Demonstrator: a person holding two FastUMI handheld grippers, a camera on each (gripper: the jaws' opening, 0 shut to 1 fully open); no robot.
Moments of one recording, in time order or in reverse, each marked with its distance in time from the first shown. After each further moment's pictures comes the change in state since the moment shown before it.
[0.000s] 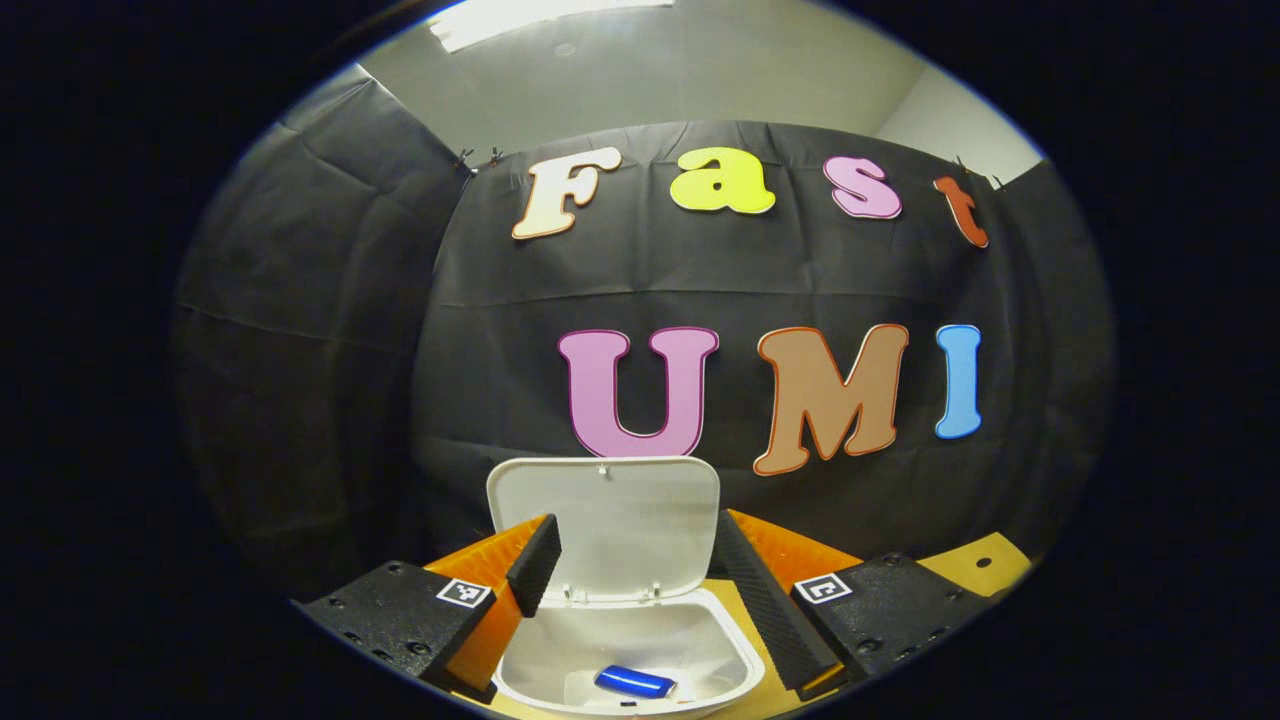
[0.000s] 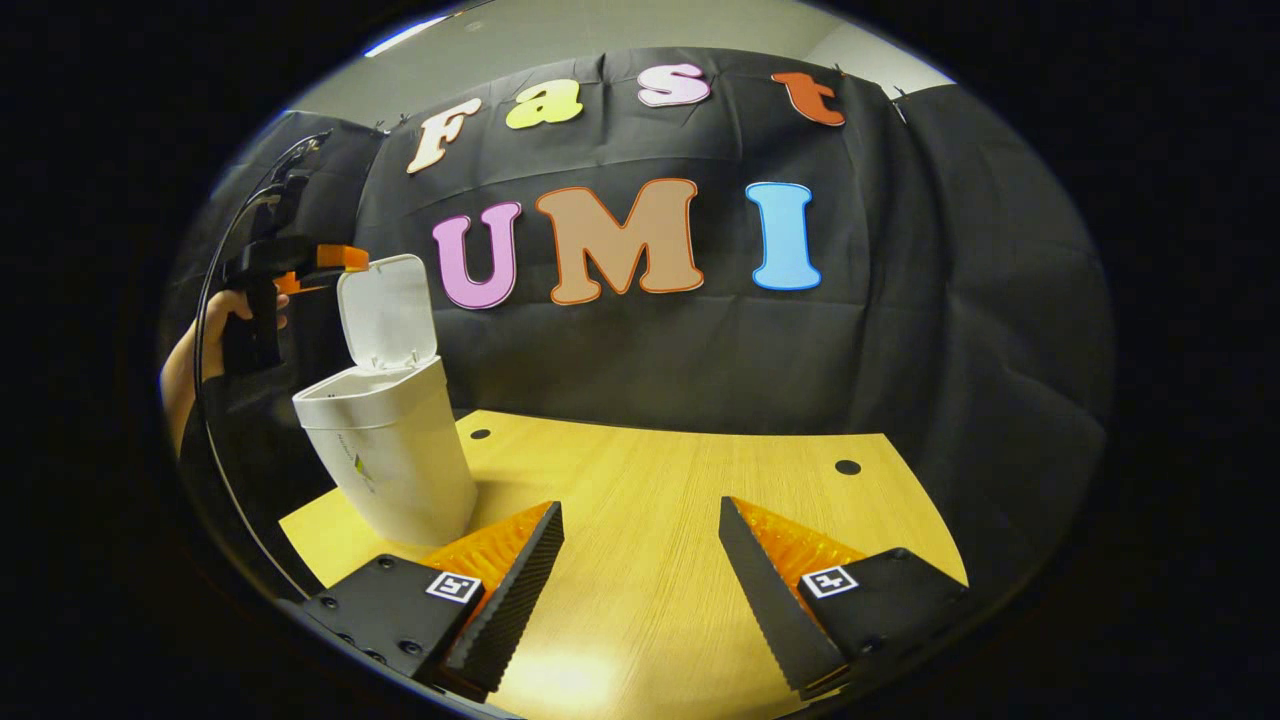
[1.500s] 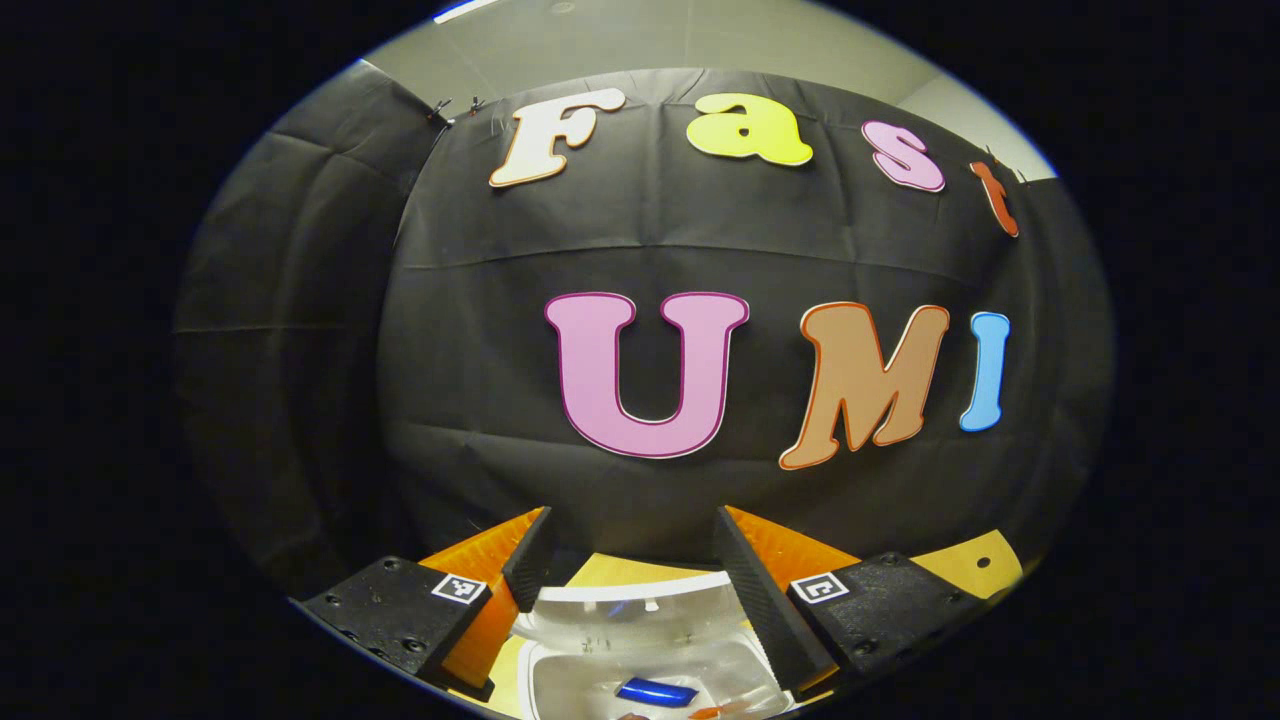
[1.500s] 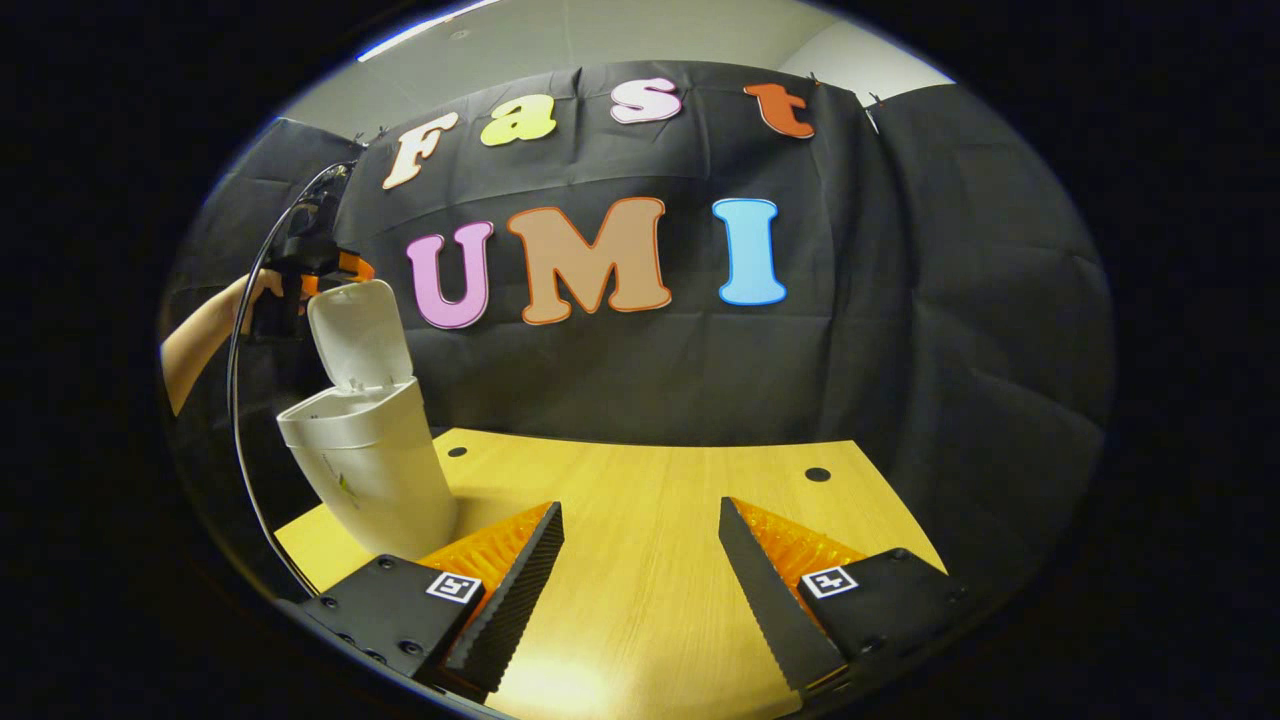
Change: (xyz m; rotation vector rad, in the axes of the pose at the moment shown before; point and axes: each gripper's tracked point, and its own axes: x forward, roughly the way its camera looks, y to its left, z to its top) left arm 0.084 0.022 -0.016 -0.026 0.151 -0.052; right arm -0.019 -0.009 0.016 0.033 -0.052 -0.062
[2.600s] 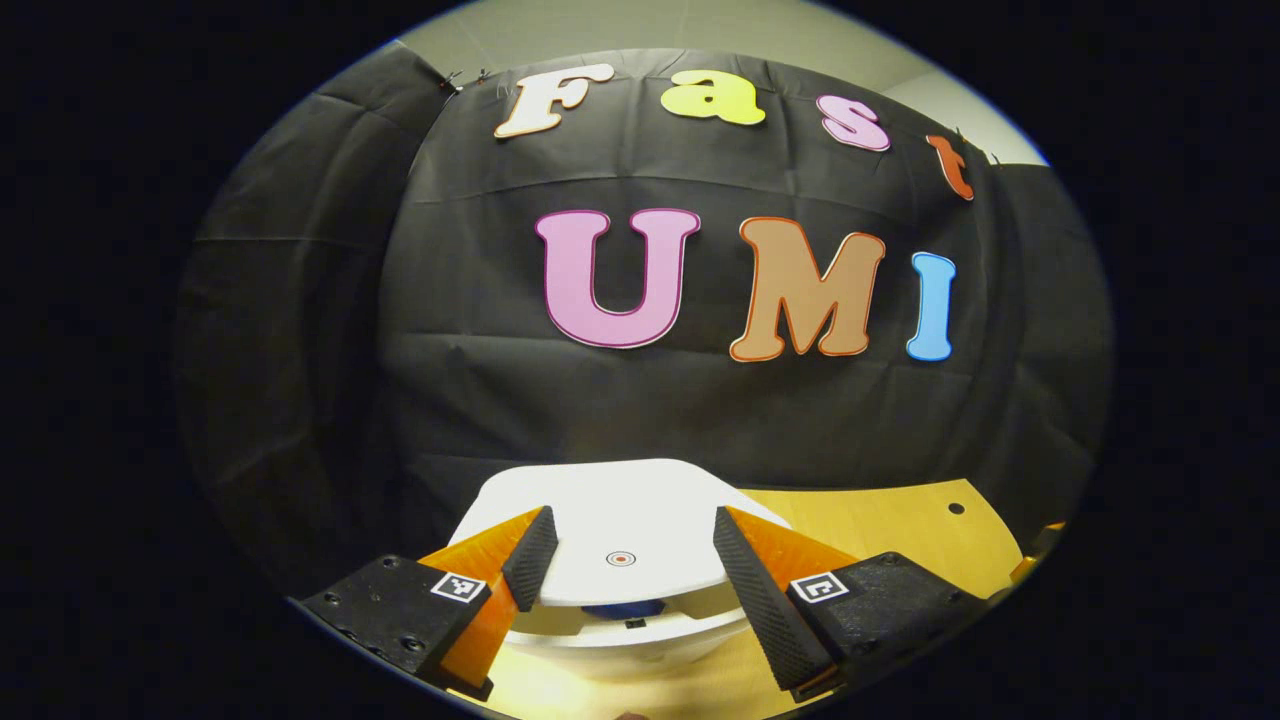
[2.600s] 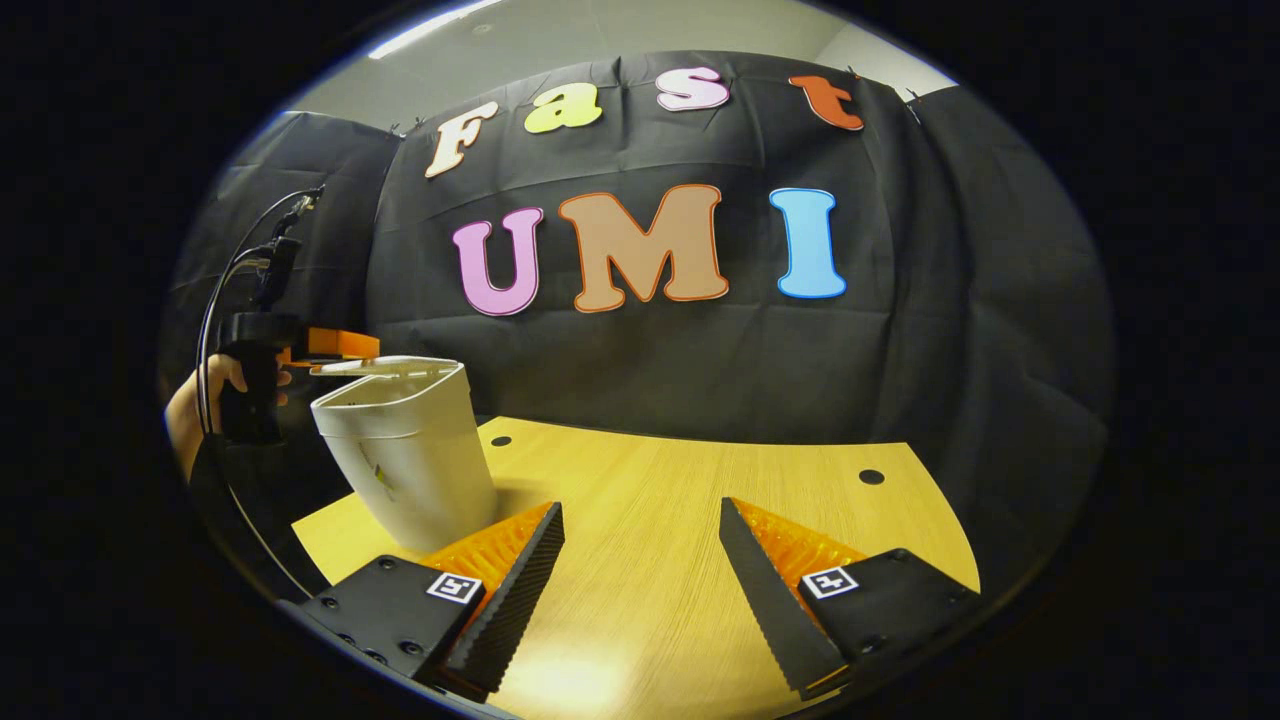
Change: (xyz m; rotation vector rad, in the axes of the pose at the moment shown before) left arm -0.105 -0.030 -0.139 -0.024 0.137 -0.069; right arm 0.023 0.036 -0.010 -0.041 0.043 0.118
